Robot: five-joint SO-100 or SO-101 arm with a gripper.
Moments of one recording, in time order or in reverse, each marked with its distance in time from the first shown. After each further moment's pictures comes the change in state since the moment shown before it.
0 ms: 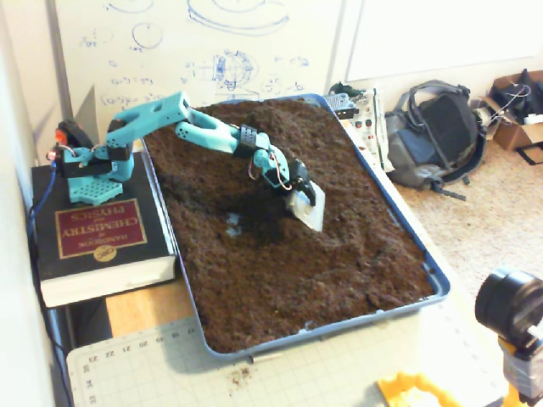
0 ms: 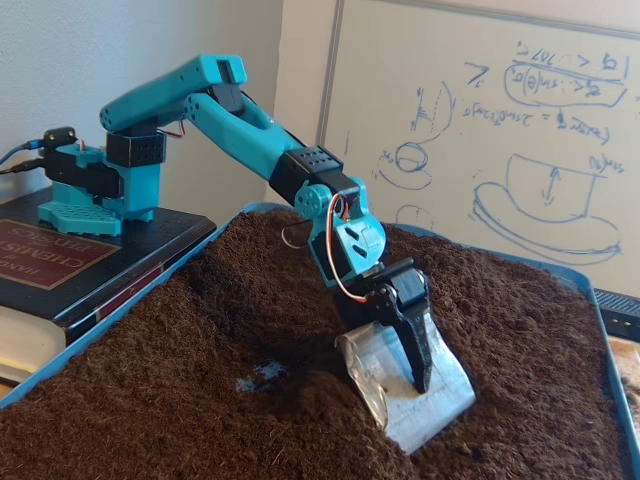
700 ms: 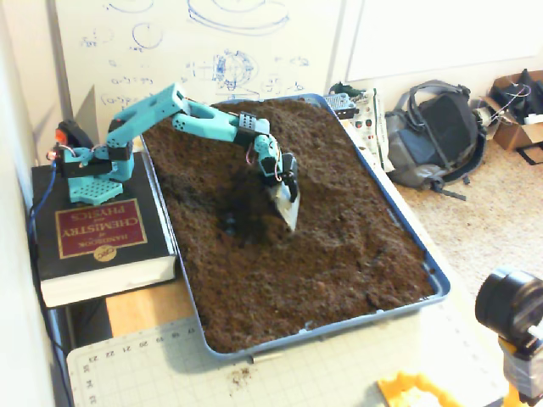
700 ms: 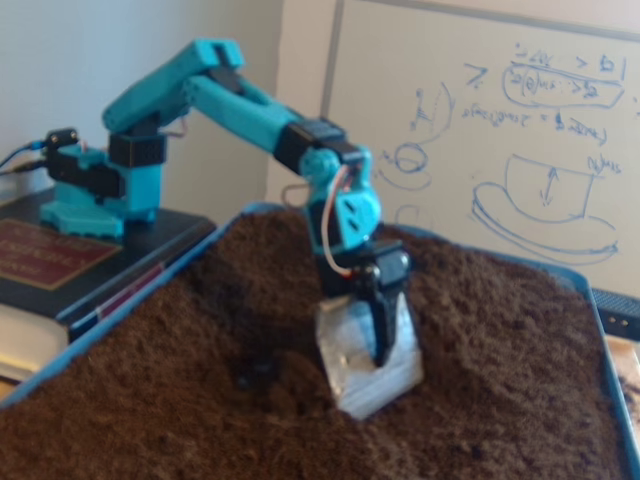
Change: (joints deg) arm -0.4 8.0 1.2 18.7 0.4
